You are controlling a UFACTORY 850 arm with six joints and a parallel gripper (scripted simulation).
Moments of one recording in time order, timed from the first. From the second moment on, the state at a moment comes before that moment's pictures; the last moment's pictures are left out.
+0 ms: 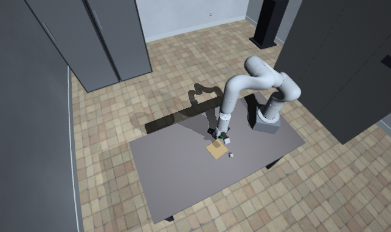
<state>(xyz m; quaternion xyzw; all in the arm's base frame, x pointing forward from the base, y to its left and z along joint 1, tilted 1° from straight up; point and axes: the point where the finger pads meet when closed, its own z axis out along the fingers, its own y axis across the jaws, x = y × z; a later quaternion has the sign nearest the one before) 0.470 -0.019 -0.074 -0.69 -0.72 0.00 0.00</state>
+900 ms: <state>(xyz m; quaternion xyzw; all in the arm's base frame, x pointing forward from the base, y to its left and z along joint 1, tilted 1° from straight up) 0.459 0.001 -0.074 -0.69 -0.72 0.00 0.00</state>
